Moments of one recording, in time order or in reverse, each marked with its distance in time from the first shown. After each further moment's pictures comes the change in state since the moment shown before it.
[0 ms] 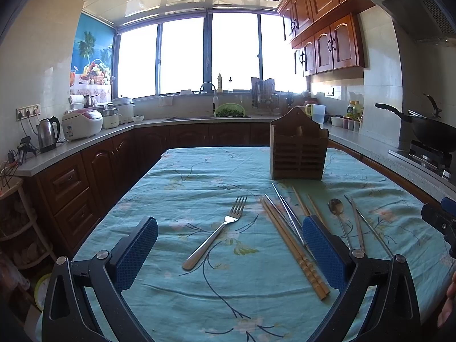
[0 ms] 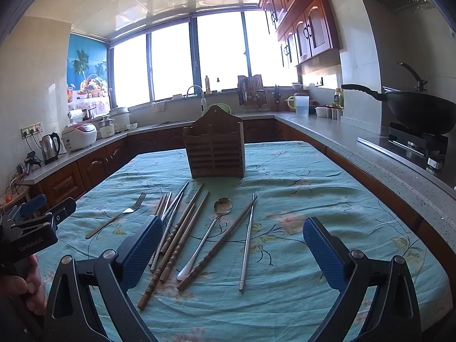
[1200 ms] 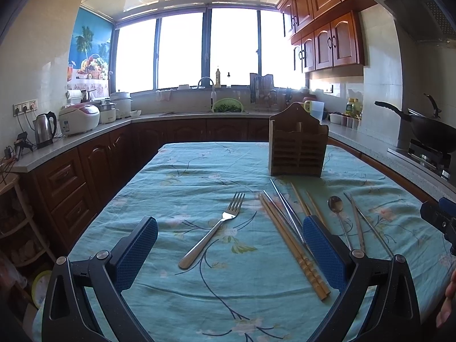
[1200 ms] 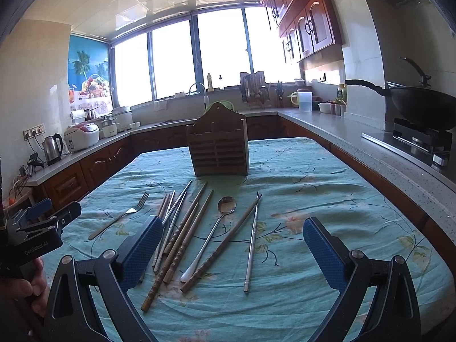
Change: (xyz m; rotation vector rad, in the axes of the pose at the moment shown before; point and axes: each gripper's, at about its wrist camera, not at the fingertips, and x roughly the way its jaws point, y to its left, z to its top) left arm 0.009 0.001 -0.002 -0.010 0.024 -0.014; right arm 0.008 0.004 -0.001 0.013 0.021 0.023
